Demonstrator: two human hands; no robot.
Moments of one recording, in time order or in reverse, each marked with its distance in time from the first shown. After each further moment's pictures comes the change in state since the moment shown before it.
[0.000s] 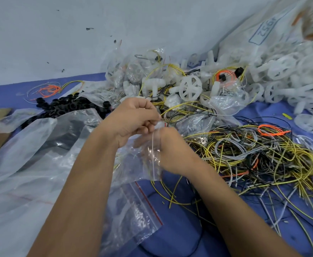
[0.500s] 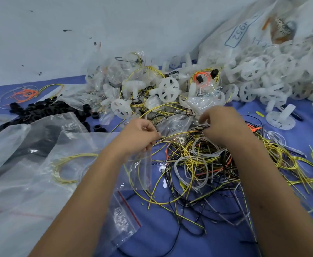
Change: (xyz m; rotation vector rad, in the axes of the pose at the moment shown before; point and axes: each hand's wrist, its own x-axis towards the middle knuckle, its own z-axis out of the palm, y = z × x) left_hand 0.020 -0.039 0.058 0.219 -0.043 -0.028; right_hand -0.041 0.053 -0.127 -0.693 0.168 0.649
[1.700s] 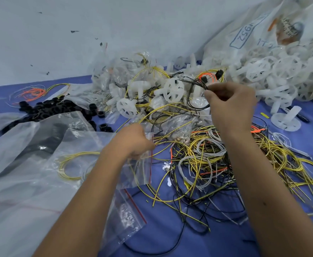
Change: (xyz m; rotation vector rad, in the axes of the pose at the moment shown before) left_hand -0.003 -0.001 -0.017 0.669 0.023 -0.141; right_hand -0.001 -0.027 -0.010 0.872 0.602 0.073
